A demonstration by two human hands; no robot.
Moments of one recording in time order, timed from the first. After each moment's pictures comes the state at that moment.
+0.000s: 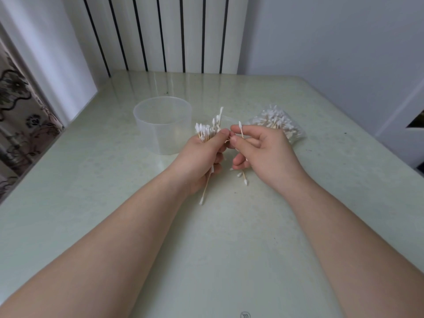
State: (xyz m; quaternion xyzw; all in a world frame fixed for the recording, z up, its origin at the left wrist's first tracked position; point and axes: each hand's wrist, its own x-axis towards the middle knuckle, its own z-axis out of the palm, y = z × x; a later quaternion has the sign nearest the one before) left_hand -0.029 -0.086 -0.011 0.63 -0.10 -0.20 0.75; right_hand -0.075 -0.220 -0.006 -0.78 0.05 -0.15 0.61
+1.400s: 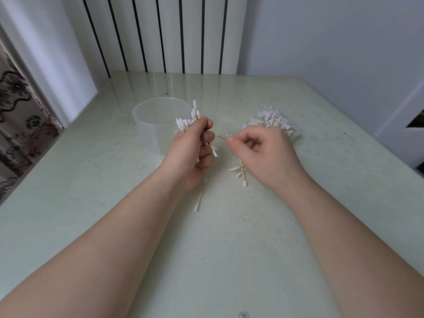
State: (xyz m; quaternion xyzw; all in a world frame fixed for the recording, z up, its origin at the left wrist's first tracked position) left_hand -0.023 -0.079 -0.001 0.53 -0.01 -0.19 0.83; right_hand -0.082 -0.224 -0.002 -0.87 -0.02 -0.25 0.43
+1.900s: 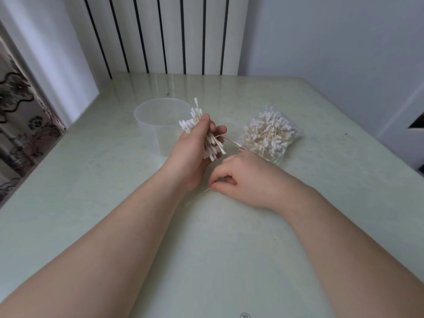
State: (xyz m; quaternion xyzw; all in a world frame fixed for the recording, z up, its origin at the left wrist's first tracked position) left_hand -0.022 -0.081 -0.005 0.51 -0.06 -0.19 0.84; right_hand -0.082 -0.211 -0.010 -0.96 -0.20 -0.05 0.19
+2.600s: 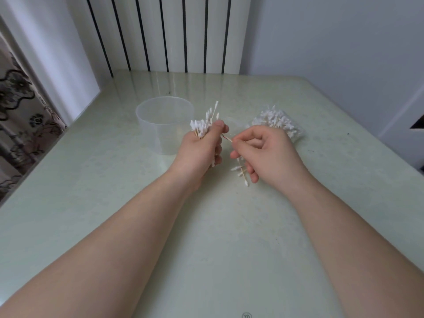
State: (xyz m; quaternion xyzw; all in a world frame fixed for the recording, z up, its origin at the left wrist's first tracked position) left_hand -0.023 -0.085 -0.013 0.64 -0.08 -0.11 0.76; right_hand -0.081 -0.218 0.003 -0.81 0.06 -0.14 0.57
